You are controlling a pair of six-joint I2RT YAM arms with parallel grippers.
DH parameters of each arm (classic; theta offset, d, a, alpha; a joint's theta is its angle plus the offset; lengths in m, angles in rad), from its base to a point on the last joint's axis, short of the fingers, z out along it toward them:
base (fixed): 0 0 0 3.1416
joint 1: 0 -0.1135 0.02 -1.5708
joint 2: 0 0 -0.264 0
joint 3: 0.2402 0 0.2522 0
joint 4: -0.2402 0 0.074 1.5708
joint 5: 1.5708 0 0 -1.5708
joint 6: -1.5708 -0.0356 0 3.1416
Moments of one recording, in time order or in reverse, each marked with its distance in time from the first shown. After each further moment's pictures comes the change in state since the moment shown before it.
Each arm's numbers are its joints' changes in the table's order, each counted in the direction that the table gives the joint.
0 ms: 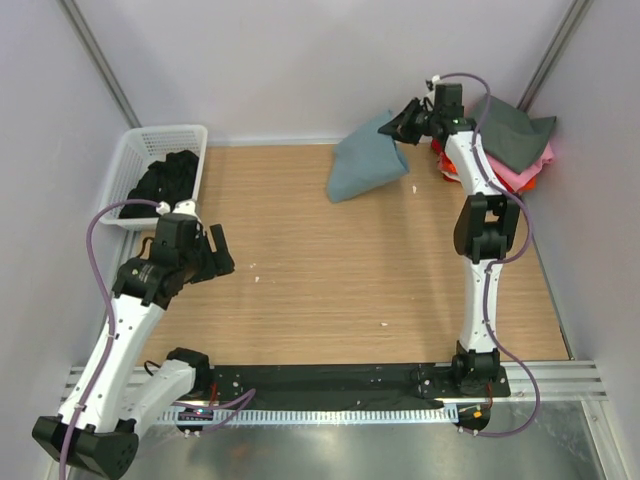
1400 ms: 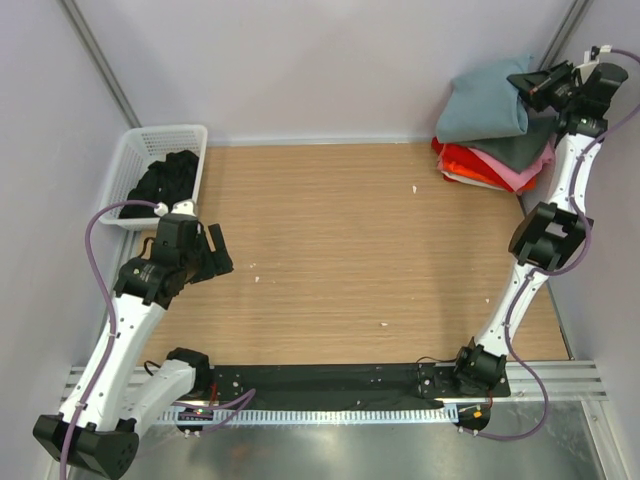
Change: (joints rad) left arm -0.002 0.002 -0.013 0.008 -0.035 0.023; right arm 0.509 -0.033 0.298 0.259 -0.244 -0.236
